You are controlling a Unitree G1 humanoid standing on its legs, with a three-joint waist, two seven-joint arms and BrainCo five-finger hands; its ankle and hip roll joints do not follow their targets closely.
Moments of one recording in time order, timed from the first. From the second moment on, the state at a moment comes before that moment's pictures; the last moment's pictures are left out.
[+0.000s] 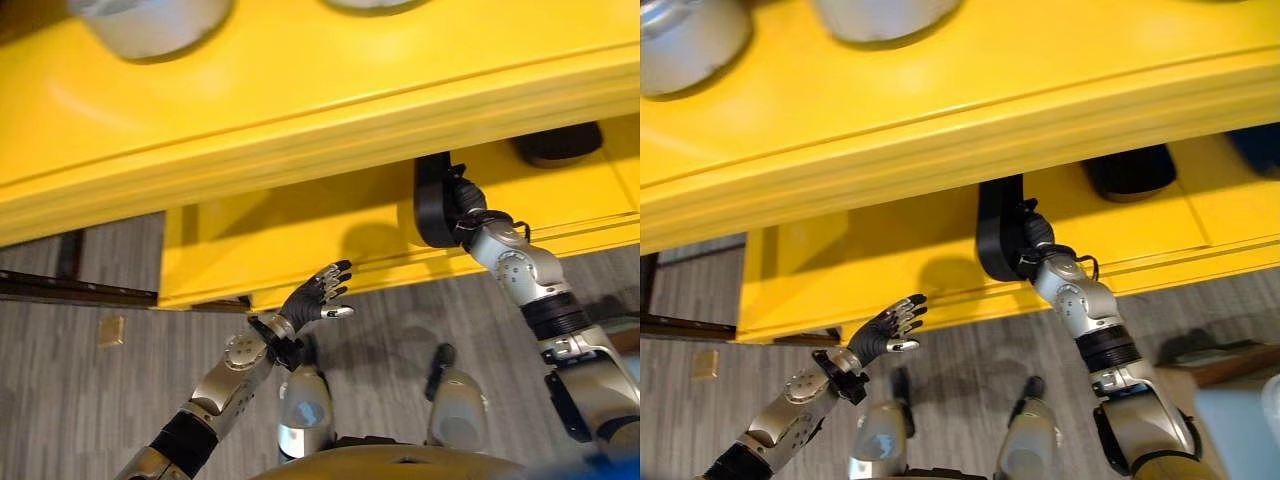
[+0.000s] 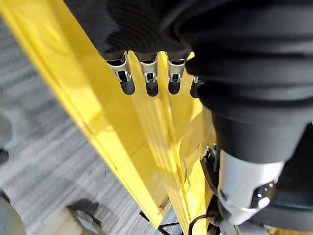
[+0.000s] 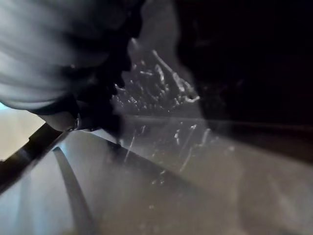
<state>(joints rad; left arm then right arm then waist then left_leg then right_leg) -0.04 0.48 -0.47 0.09 -0.57 -0.09 -0.21 -0.58 -0.43 0.23 0.28 0.86 0.39 -0.31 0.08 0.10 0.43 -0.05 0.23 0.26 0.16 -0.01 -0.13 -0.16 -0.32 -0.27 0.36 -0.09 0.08</state>
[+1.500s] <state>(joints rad) -0.22 0.58 -0.55 0.05 -0.69 -0.01 -0.10 -1.20 -0.70 0.39 0.83 0.52 0.37 -0.26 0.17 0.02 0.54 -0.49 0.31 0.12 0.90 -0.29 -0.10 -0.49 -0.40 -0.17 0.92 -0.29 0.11</state>
